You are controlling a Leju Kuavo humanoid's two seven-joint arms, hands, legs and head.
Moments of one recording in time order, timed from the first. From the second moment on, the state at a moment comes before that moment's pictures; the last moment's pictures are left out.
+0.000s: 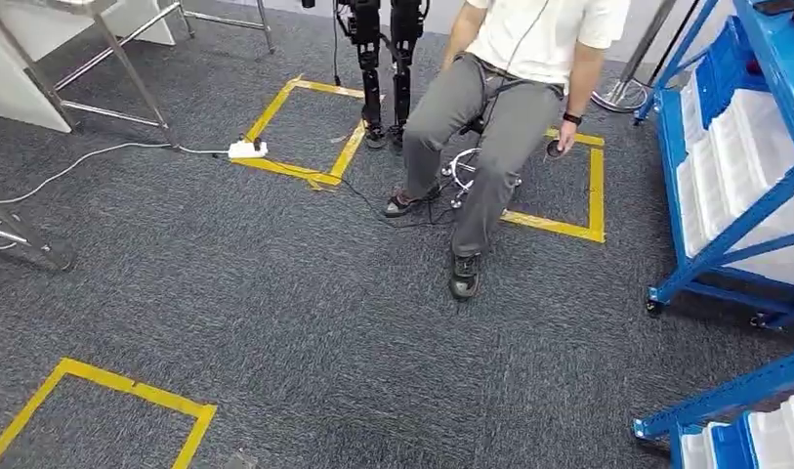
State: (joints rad) left arm -0.11 -0.13 0.11 -0.20 -0.22 0.33 -0.34; right arm -0.07 0.07 -0.77 -0.20 1.05 -0.28 -0.05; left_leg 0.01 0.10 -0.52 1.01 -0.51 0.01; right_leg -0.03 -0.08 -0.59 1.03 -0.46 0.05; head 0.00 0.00
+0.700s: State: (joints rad) left arm -0.13 -0.13 0.10 -0.20 -0.24 0.30 -0.33; right arm -0.07 0.08 -0.78 -0.20 1.03 -0.25 -0.03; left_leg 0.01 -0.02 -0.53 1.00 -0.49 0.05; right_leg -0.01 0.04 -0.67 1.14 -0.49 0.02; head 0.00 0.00
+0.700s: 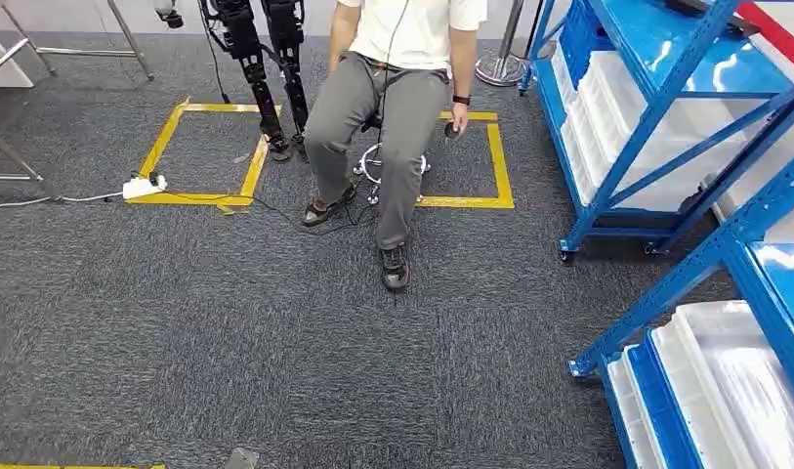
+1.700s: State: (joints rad) left arm -0.14 -0.13 0.10 -0.20 -0.25 0.29 -0.30; right arm -0.08 0.08 -0.78 -0.20 1.03 -0.25 0.02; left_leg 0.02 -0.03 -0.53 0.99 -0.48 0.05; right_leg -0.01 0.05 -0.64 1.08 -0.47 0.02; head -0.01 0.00
